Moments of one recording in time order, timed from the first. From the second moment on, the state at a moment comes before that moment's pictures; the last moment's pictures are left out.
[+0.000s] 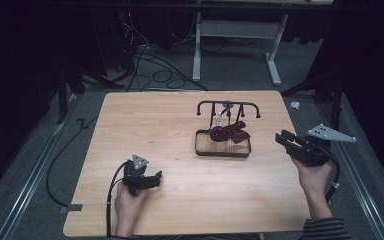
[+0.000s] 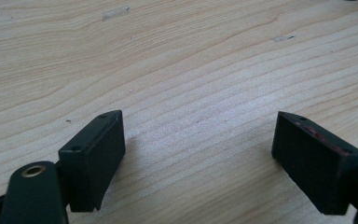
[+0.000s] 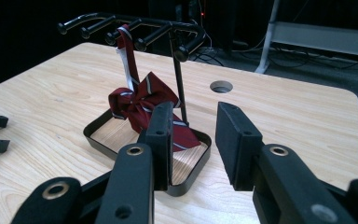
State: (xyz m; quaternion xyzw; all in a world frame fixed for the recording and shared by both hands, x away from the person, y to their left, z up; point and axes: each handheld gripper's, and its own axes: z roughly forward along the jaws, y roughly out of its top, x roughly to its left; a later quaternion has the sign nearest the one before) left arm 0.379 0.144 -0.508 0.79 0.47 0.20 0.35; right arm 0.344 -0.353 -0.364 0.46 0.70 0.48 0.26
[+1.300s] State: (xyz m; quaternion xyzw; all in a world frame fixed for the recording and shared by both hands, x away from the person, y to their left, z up) left arm 0.379 0.144 -0.508 0.79 0.47 0.20 0.35; right arm 0.319 -0.363 -0.395 0.48 0.69 0.47 0.25
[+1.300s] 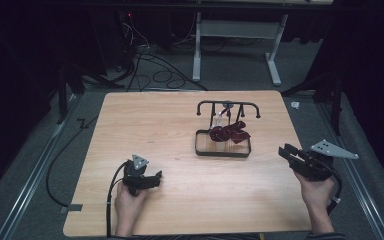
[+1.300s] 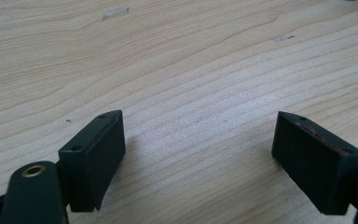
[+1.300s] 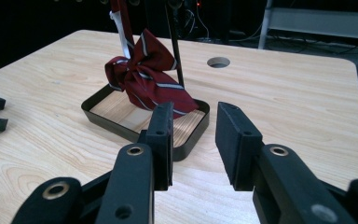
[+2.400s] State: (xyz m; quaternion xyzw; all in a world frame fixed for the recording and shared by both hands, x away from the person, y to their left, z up) left arm 0.379 0.144 -0.508 0.79 0.47 0.20 0.35; right arm 0.317 -0.362 -0.424 0.50 0.70 0.46 0.23
